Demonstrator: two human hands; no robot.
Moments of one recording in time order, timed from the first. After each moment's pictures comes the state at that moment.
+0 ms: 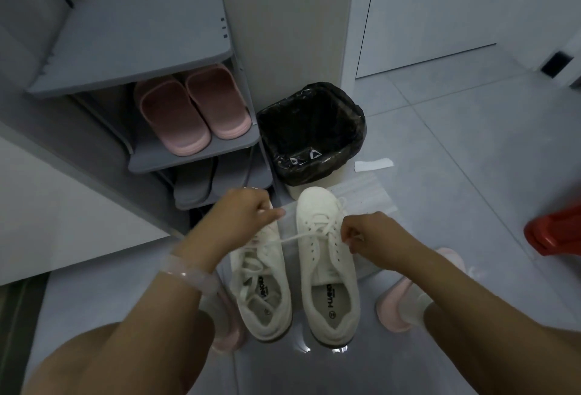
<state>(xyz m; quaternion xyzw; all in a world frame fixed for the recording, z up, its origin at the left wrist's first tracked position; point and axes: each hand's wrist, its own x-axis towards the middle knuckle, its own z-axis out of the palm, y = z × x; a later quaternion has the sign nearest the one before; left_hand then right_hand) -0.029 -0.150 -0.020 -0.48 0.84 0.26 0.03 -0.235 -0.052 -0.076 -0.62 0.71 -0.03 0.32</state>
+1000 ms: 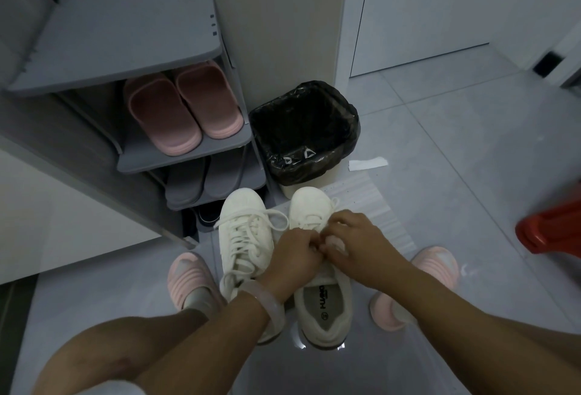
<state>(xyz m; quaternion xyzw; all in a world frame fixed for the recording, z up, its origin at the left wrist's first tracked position) -0.088 -0.093 -0.098 -0.48 0.78 0.39 -0.04 -0.217 -0.039 -0.087 -0.66 0.70 -0.12 0.25</state>
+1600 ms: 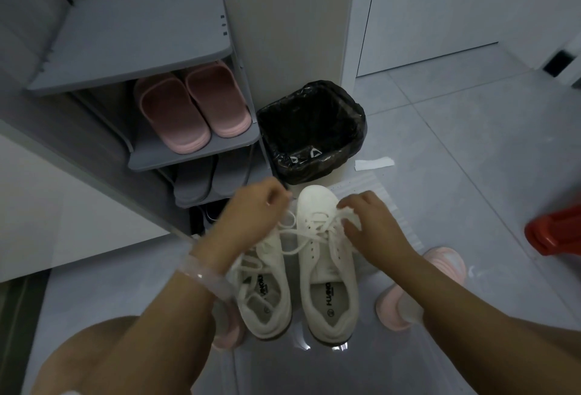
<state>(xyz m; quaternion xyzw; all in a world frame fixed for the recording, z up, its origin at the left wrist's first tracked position) -0.047 -0.140 -0.023 -0.54 0.77 0.35 -0.08 -0.221 -0.053 -0.083 -0.57 0.75 -0.22 0.25</state>
